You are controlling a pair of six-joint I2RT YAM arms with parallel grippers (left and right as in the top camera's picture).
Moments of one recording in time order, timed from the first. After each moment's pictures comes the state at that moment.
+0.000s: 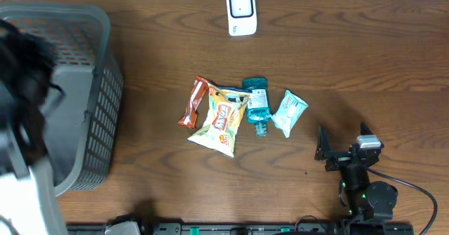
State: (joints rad) left arm 0.21 1.22 1.78 -1.09 -0.04 -0.90; right arm -0.05 0.01 0.01 -0.06 -0.16 0.04
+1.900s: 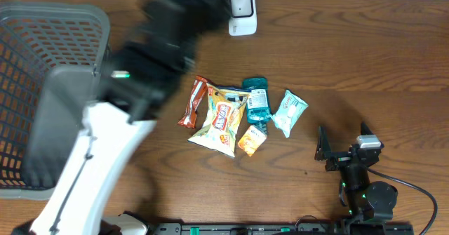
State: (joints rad) left arm -0.48 1.54 2.00 -0.77 -0.43 -0.44; right arm -0.05 0.01 0.01 -0.06 -0.16 0.04
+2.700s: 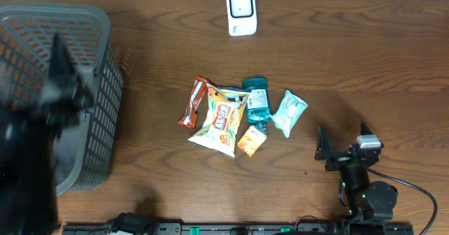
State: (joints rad) left arm -0.24 0.84 1.64 -0.70 -0.44 -0.04; right arm -0.05 0.01 0.01 -0.06 -0.16 0.04
